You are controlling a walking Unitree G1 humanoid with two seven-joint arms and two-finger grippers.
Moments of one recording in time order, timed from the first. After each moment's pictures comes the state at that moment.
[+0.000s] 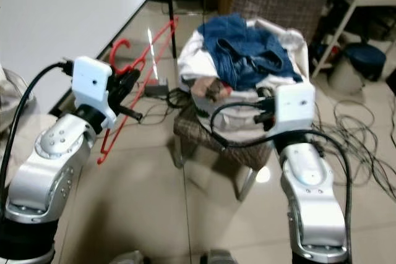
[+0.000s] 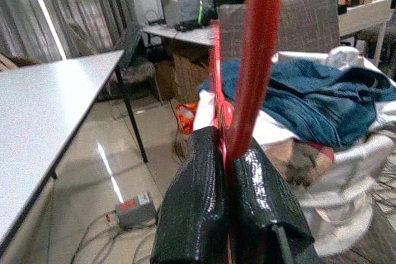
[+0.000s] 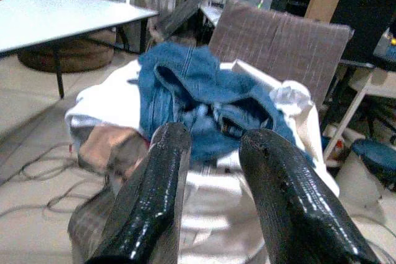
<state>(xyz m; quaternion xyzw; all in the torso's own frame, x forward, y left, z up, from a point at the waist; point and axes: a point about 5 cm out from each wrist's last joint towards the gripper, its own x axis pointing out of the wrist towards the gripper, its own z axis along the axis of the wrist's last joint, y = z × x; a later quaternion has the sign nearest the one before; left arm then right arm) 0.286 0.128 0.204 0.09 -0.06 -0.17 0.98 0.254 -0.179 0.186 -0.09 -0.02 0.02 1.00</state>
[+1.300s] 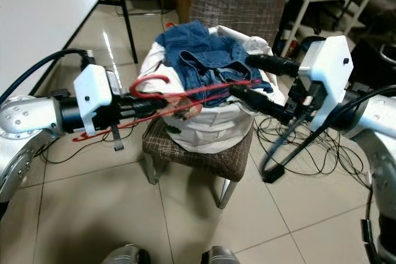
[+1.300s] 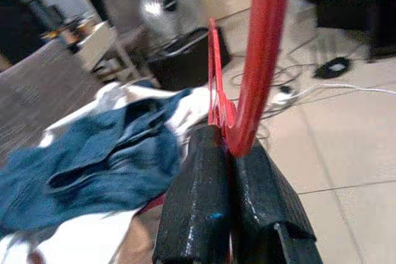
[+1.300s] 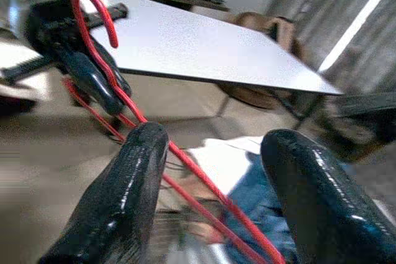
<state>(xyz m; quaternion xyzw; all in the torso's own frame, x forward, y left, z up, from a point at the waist) 0.266 0.125 0.237 0.23 -0.06 -0.56 0.79 0.247 -0.203 0.275 -0.17 -0.07 0.50 0.85</state>
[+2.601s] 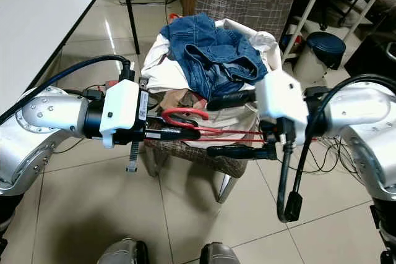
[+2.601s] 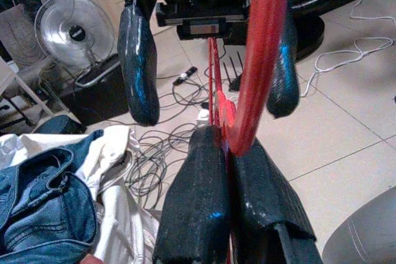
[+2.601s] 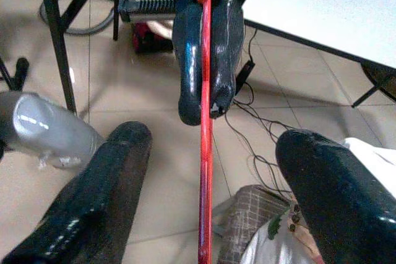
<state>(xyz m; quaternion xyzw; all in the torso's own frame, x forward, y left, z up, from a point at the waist) 0.248 0.088 0.246 0.24 -0.07 -0.68 0.69 0.245 -0.171 0.260 -0.26 0.01 0.66 0.71</state>
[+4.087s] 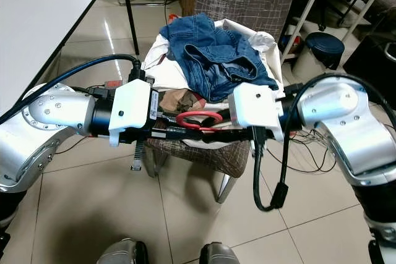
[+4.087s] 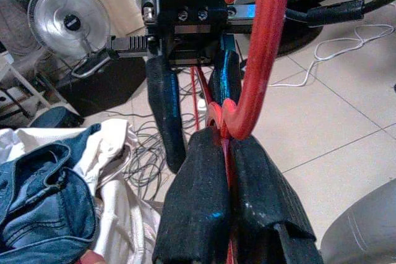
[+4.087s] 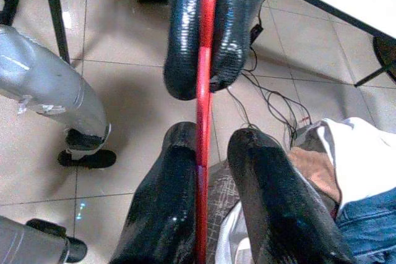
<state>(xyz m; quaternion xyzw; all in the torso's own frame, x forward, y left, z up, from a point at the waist) 0.249 0.079 0.249 0.25 -0.05 -0.68 0.69 0.263 -0.156 0.247 -0.34 0.03 0.65 0.68</state>
